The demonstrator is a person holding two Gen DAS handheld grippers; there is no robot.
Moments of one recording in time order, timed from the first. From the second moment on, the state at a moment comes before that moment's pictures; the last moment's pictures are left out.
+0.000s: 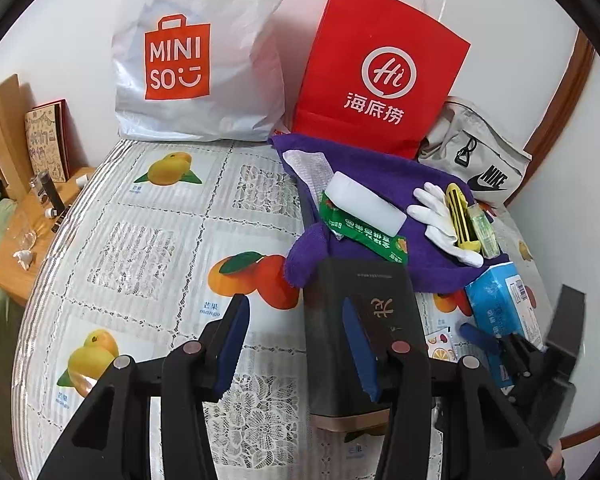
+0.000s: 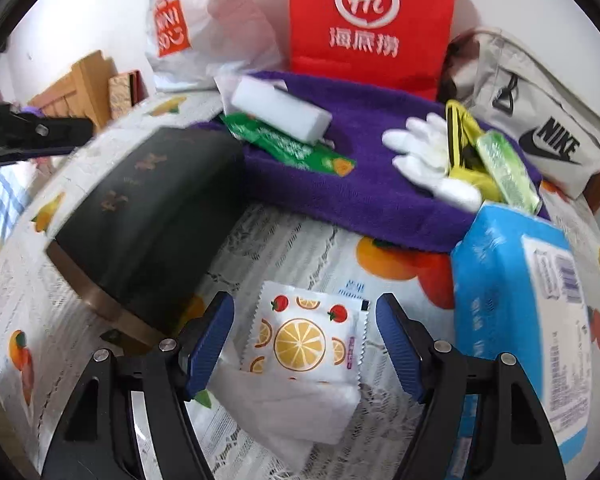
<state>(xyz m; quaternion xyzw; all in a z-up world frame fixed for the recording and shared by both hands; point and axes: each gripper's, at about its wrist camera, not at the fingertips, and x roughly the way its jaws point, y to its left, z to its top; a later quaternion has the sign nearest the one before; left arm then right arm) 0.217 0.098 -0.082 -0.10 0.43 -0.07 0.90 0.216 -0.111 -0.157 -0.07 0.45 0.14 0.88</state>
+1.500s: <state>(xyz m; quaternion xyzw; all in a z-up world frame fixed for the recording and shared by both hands) 0.126 0.038 -0.102 -0.08 0.45 -0.11 0.88 0.117 -0.170 -0.105 0.00 0.39 0.18 0.91</state>
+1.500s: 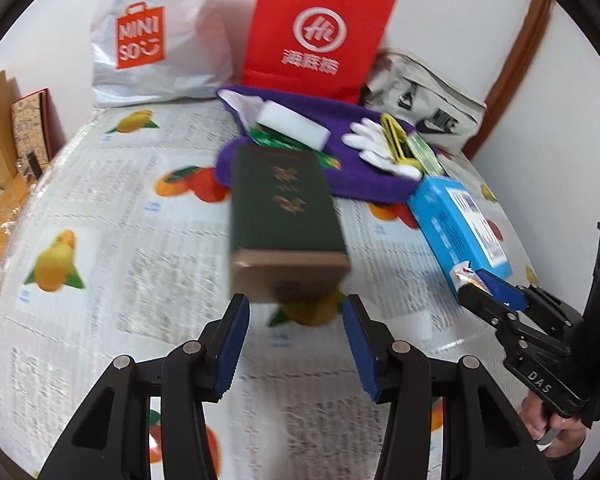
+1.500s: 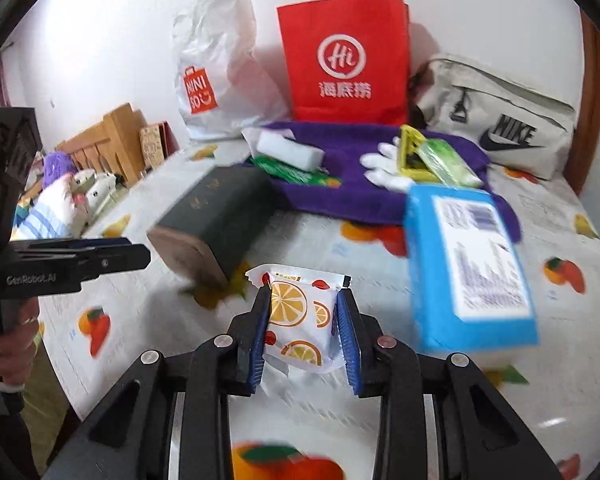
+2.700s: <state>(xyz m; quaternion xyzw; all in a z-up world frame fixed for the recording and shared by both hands) 0.147 -0.057 -0.154 0.01 0.46 -0.09 0.88 0.077 -0.298 -0.127 0.03 0.41 0.10 0.91</state>
